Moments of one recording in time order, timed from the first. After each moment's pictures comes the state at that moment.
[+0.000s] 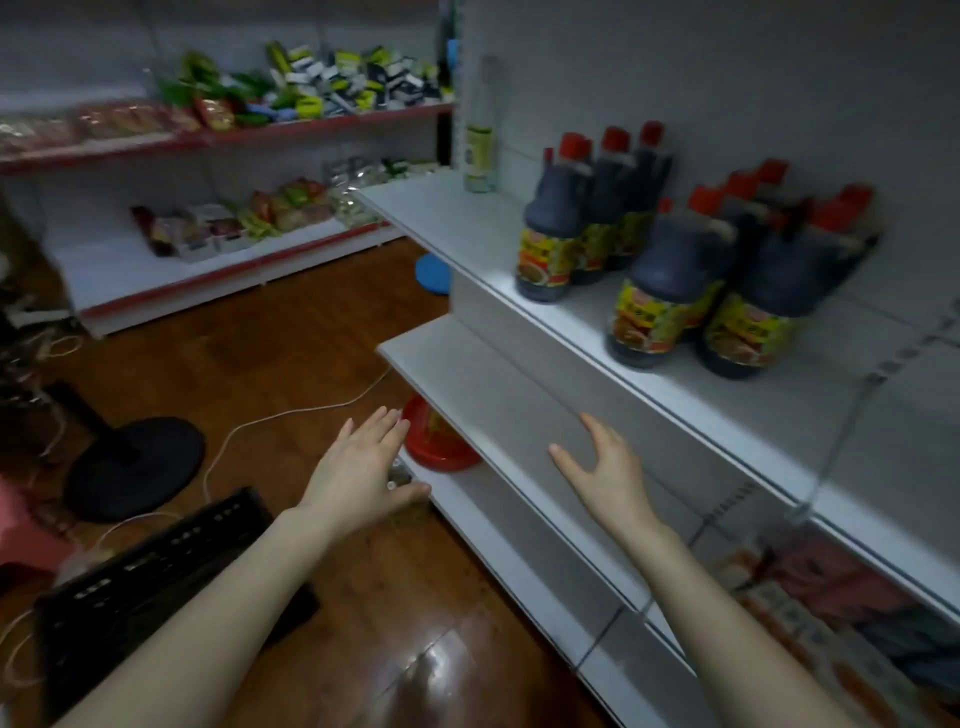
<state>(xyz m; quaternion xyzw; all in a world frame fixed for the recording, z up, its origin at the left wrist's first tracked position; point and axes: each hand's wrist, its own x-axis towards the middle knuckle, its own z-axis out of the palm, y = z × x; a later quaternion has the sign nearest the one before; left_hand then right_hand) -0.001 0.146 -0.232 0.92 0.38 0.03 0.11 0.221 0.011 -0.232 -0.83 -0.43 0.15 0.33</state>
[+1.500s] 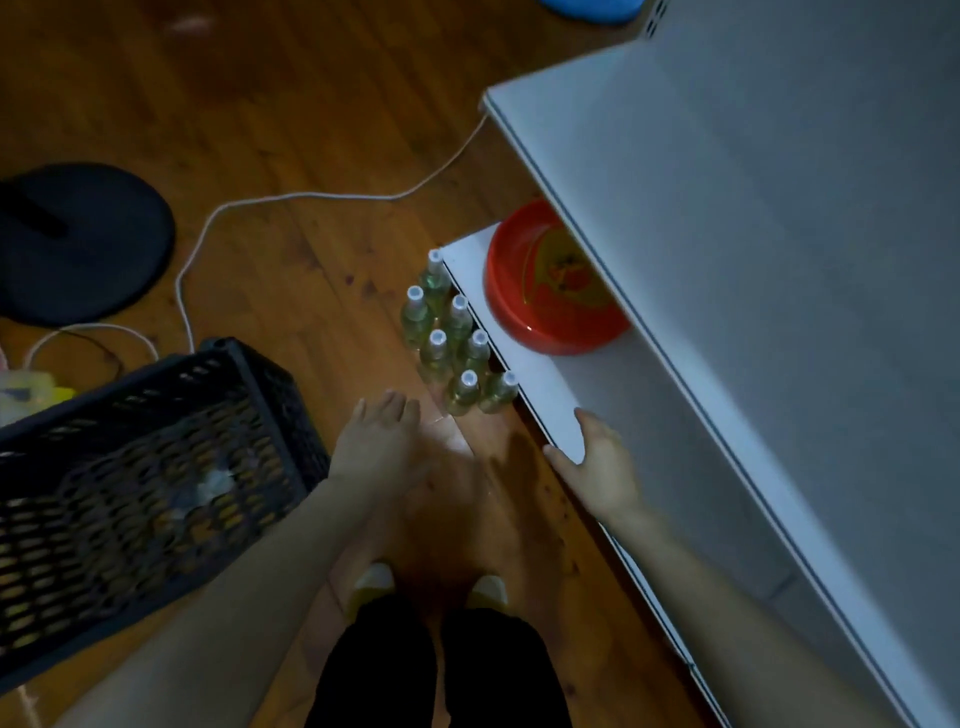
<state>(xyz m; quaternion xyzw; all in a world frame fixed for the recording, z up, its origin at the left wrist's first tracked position) -0.026 0.412 -0.677 0.85 0.45 -0.21 0.19 0.191 0.309 -0.676 -0.84 -0.44 0.32 0.06</state>
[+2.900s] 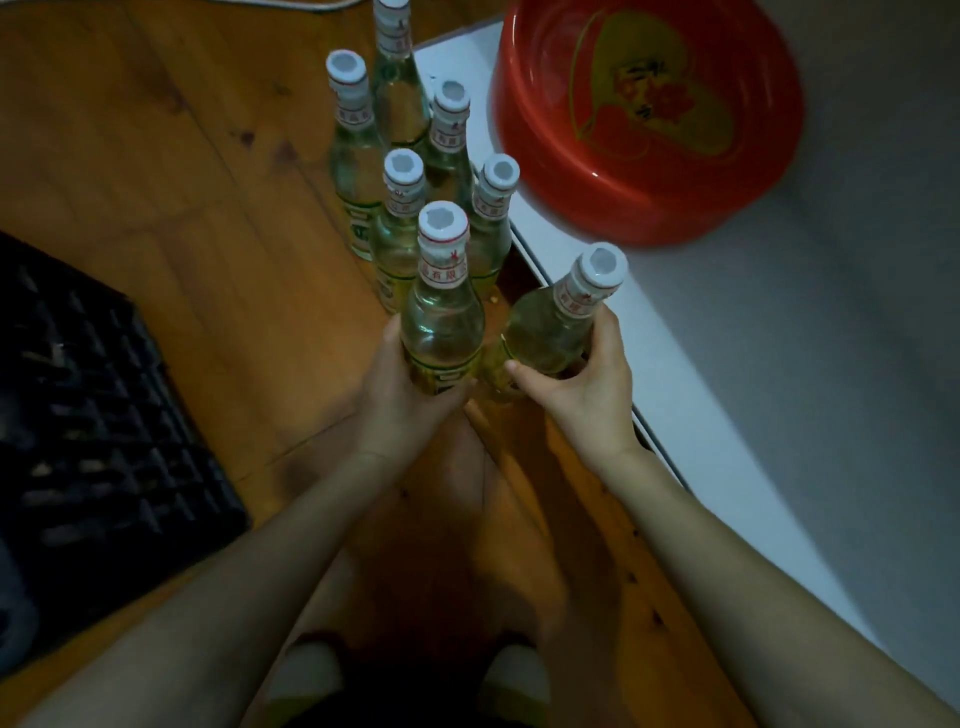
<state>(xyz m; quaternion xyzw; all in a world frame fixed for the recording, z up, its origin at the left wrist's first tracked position) 0.030 0.414 -1.014 0.60 0.54 0.29 0.52 0.182 0.358 -0.969 -0.79 -0.40 0.26 0.39</state>
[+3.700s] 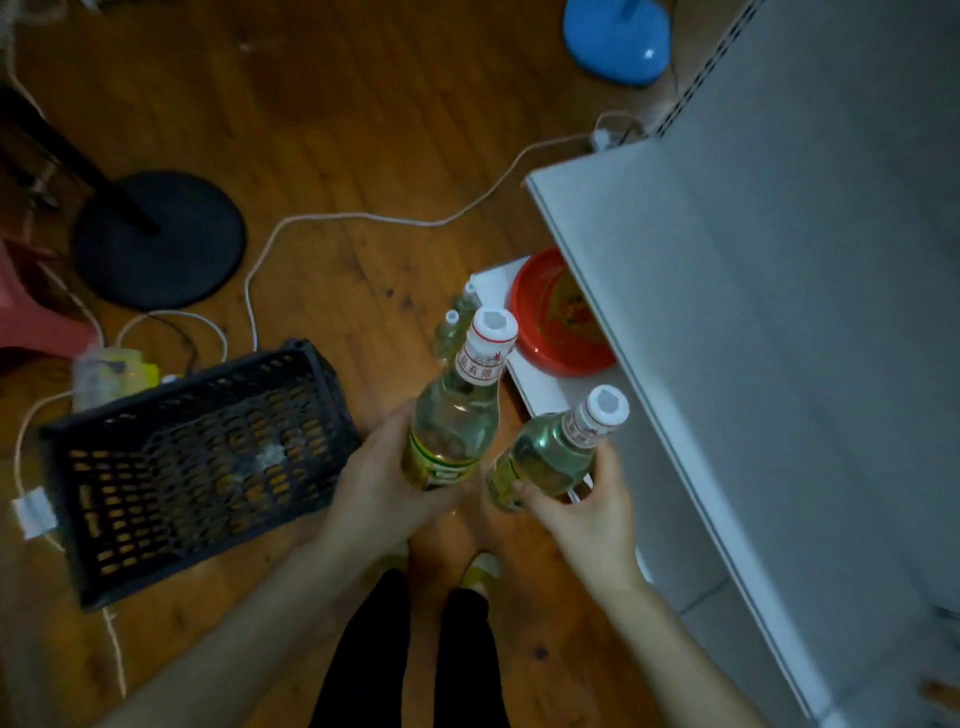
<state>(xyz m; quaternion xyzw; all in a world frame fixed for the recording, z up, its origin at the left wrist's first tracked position) -0.093 0.362 -0.482 0.63 0.53 0.21 0.53 0.086 0.289 -0.475 -0.77 -0.36 0.37 0.38</state>
